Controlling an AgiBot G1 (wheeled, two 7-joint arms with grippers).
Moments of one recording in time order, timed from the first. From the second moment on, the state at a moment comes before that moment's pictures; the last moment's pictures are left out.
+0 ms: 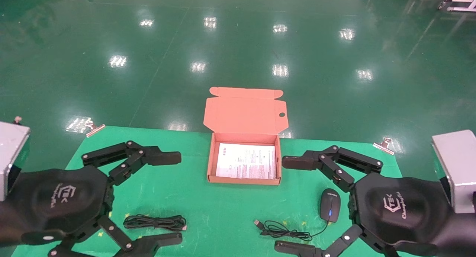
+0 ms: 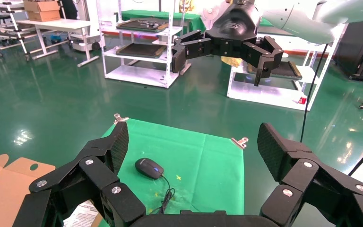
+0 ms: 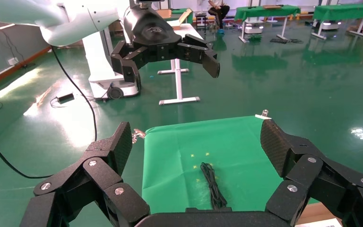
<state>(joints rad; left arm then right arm) -1.07 0.61 0.28 -1.28 0.73 1.50 -0.19 1.08 -0.61 -0.28 1.28 -0.73 -1.49 0.19</state>
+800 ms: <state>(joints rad) -1.19 0.64 0.38 -1.31 0.98 1.49 -0.21 1.22 -0.60 -0.39 1.31 -1.01 -1.53 0.16</state>
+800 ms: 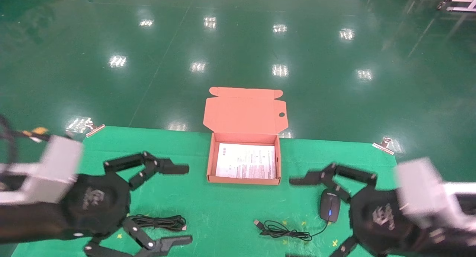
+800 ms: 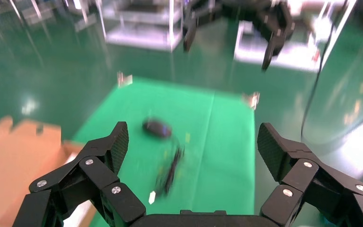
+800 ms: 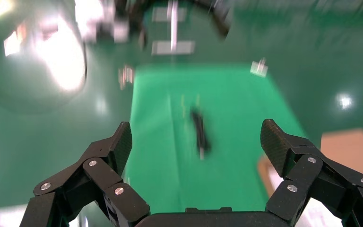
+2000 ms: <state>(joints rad) -1.41 1.01 0.89 -1.19 2.07 1.37 -0.37 1.38 -0.89 -0.95 1.31 -2.01 -1.26 0.24</state>
